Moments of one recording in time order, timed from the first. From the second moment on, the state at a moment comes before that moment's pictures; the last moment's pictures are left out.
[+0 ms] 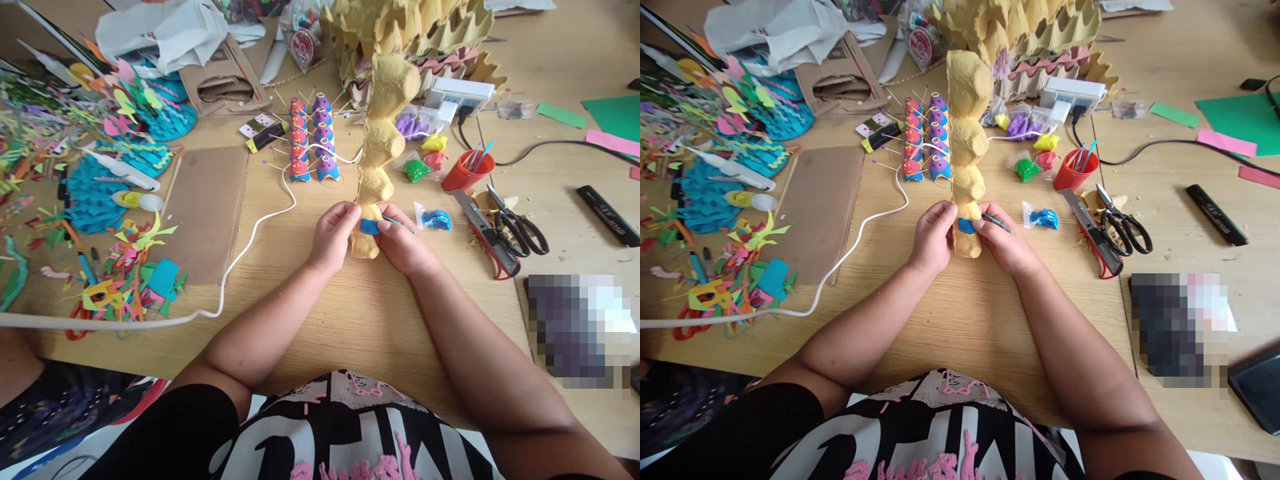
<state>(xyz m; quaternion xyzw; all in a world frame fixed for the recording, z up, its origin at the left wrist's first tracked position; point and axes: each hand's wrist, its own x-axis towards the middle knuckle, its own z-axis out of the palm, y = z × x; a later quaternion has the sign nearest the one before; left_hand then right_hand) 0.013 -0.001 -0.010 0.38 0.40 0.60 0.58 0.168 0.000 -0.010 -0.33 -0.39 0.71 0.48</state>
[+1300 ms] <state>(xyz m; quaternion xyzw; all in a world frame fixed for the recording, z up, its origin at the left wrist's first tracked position) 0.014 0.001 -0.006 0.35 0.37 0.60 0.61 0.168 0.001 -0.012 -0.32 -0.39 0.71 0.50</state>
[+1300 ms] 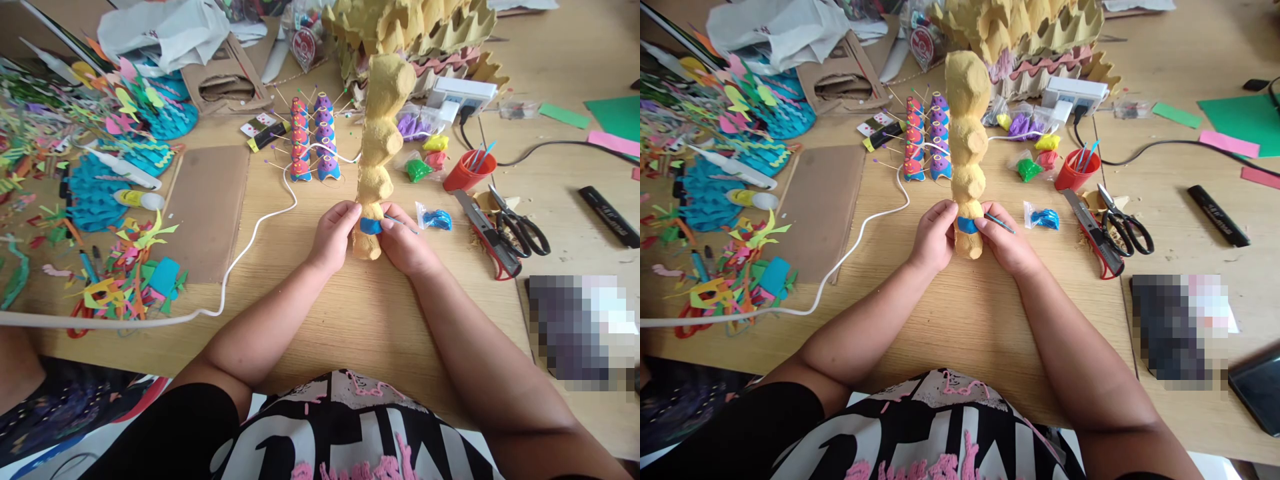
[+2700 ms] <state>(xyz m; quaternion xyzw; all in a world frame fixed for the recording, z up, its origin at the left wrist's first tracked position) 0.014 0.002 0.001 0.32 0.38 0.55 0.67 0.170 0.004 -0.009 -0.32 -0.39 0.71 0.48</state>
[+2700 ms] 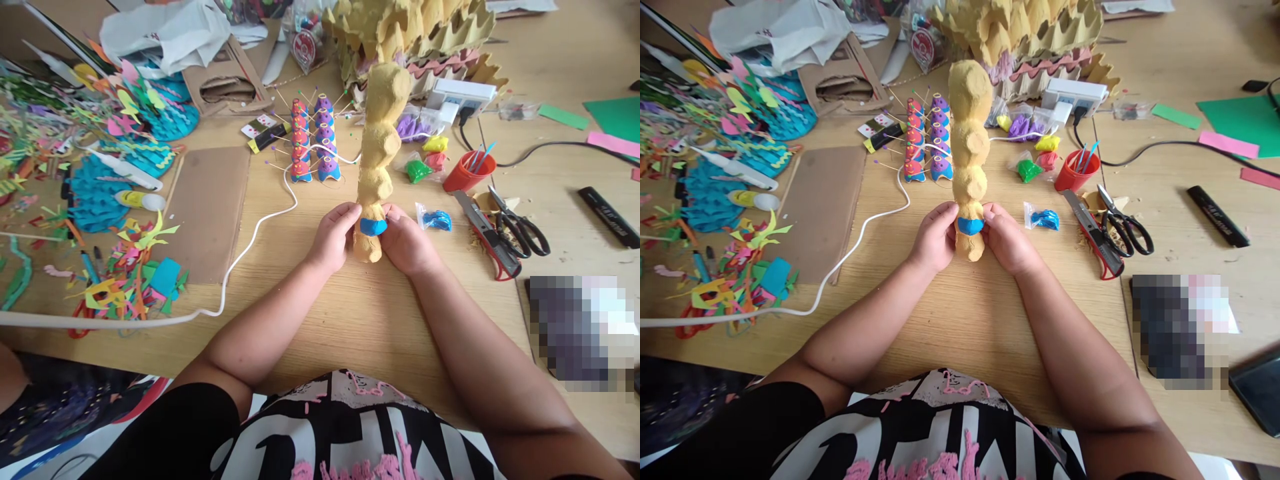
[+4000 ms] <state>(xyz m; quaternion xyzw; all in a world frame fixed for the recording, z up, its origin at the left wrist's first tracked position) 0.008 0.009 -0.001 0.28 0.35 0.47 0.76 0.170 0.002 -0.009 -0.32 -0.39 0.72 0.48</state>
